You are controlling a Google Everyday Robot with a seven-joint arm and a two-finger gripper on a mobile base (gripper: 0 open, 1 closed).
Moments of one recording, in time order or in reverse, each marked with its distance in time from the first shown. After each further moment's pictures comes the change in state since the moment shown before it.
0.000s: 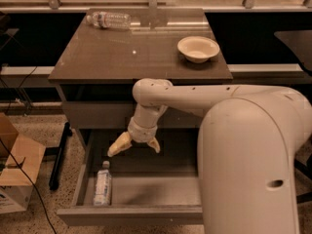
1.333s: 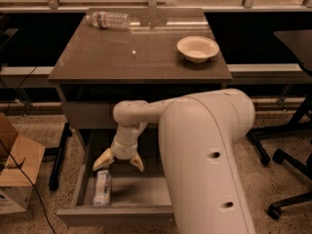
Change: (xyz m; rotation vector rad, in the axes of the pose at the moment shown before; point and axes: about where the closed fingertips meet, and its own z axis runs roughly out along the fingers) arm -0.021 0.043 0.107 -0.011 0.085 0.167
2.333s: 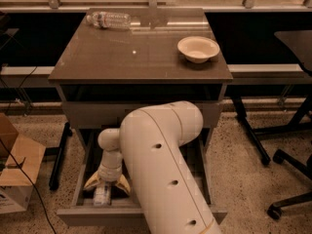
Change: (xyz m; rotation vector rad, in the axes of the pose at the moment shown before) arm -0.018 0.022 0.141 0.016 0.097 0.239
